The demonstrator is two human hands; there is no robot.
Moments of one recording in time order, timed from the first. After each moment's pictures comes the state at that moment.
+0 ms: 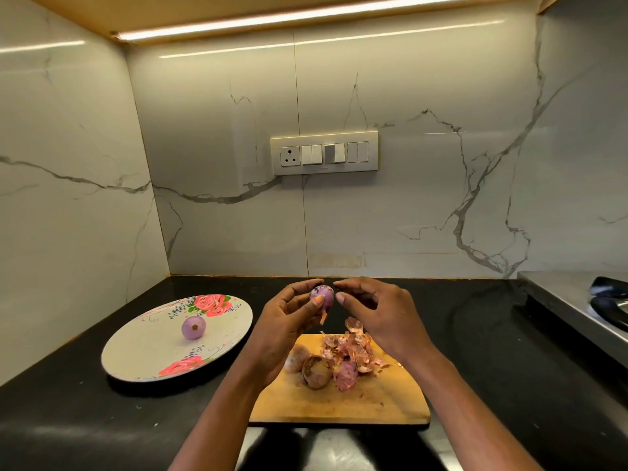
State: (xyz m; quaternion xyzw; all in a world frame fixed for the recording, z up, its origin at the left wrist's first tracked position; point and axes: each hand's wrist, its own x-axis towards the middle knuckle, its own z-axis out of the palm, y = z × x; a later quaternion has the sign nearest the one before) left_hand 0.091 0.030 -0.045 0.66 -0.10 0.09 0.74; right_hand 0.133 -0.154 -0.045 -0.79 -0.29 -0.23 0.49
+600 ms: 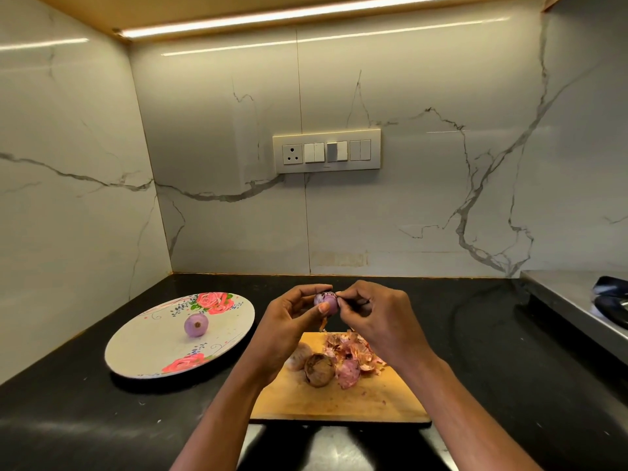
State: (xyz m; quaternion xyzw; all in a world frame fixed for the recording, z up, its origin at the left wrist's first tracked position) left_hand 0.088 0.032 -0.048 0.73 -0.13 0.12 0.66; right_hand 0.131 -0.148 -0.055 -0.78 -0.34 -0.32 0.42
